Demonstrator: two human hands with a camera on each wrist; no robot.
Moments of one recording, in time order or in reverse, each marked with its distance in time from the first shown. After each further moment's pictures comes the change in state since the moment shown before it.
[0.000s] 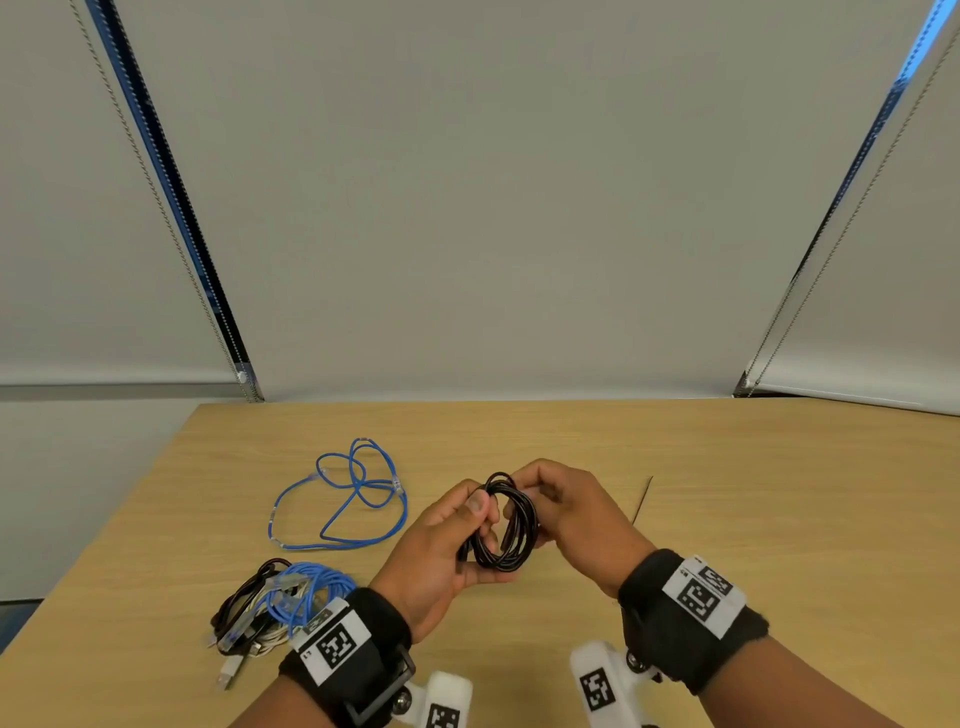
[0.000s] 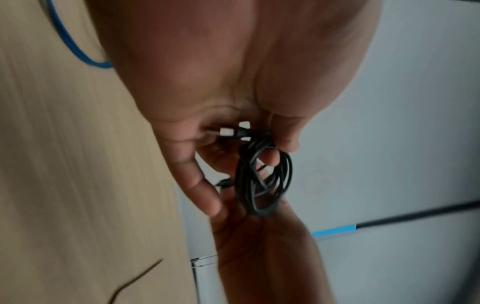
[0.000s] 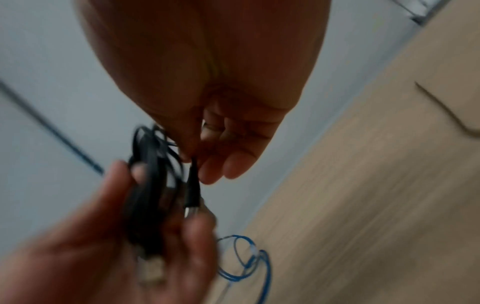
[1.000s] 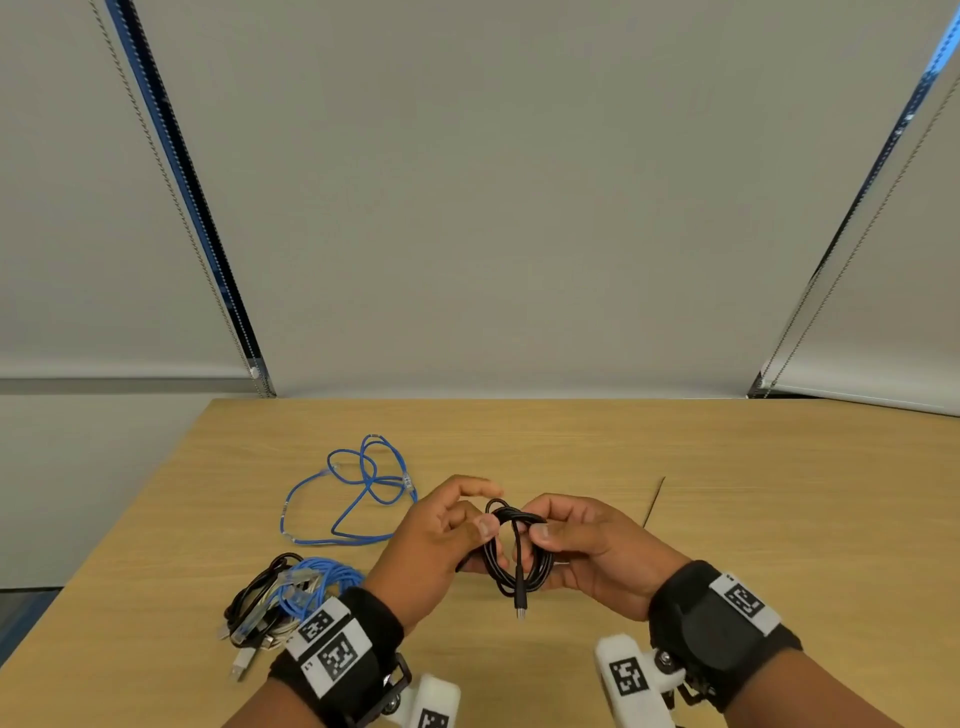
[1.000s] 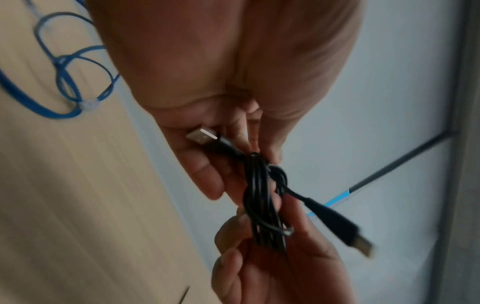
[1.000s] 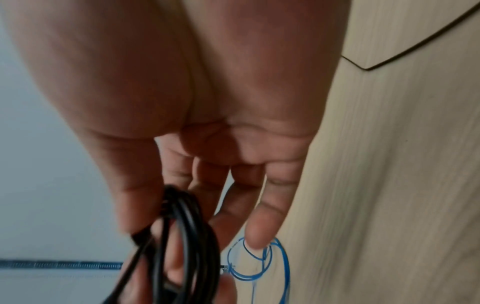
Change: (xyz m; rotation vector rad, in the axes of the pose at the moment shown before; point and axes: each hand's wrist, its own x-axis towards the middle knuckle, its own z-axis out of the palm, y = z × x) left_hand -0.004 0.001 -0.019 0.291 0.051 0.143; right_hand -0.011 0.015 -0.007 0.555 -0.361 0.260
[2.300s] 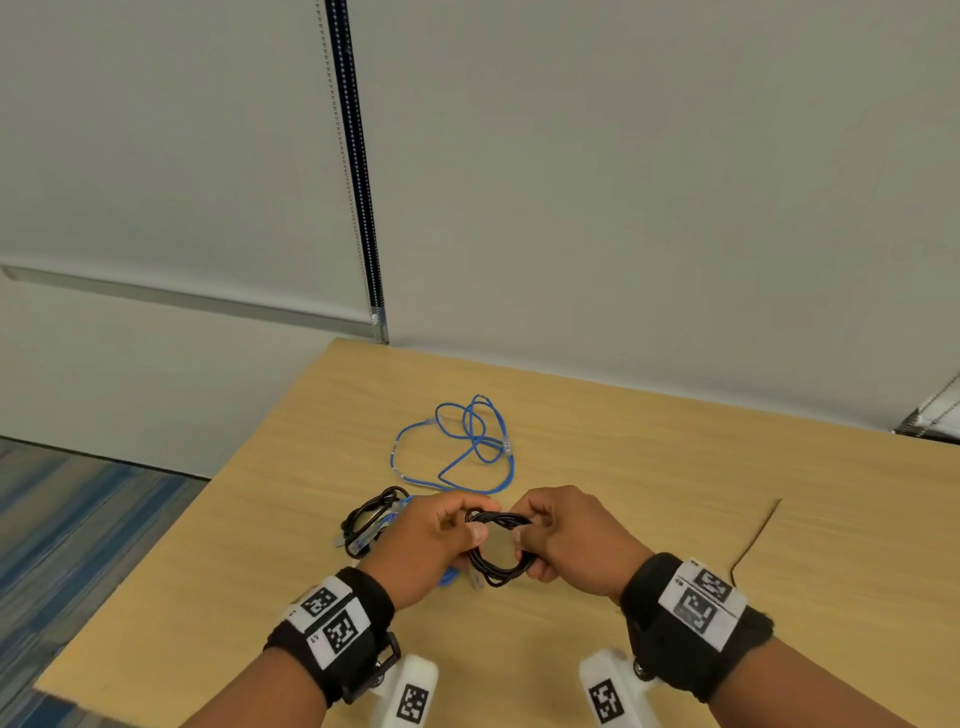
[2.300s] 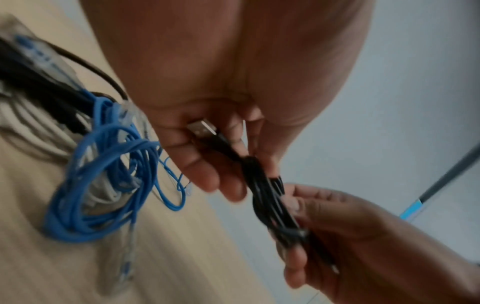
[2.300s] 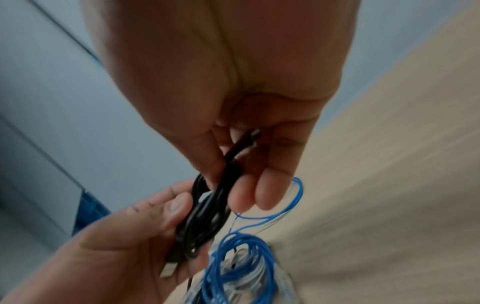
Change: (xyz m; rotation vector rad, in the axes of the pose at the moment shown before) left_hand -0.067 -0.024 -0.093 0.243 0.221 -0.127; right_hand 0.068 0.022 0.095 -0.761 0.035 0.058
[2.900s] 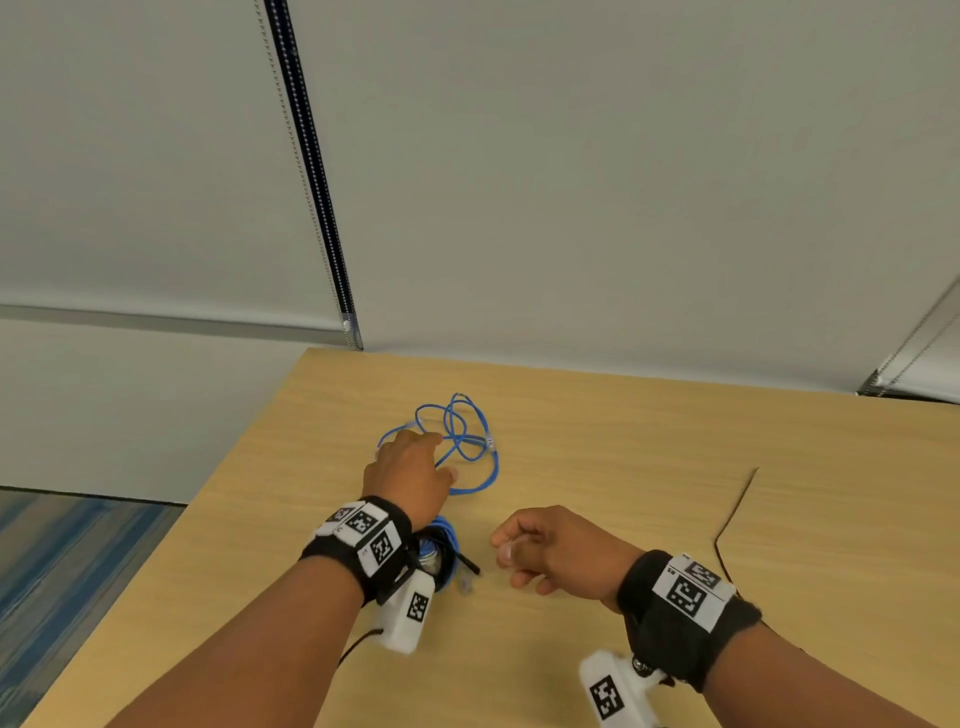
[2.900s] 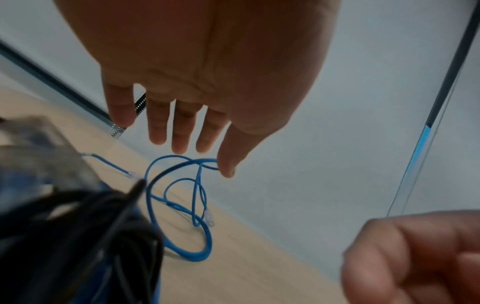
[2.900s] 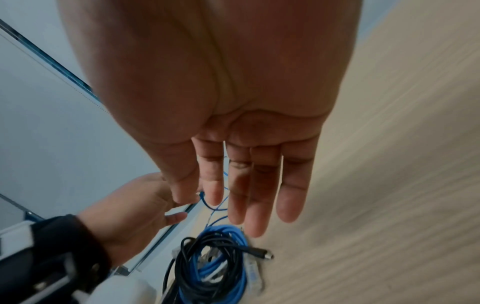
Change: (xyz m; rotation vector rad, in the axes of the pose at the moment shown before) left_hand 0.074 0.015 -0.017 0.971 0.167 -0.148; right_hand -0.003 0.025 0.011 0.106 -0.108 0.113
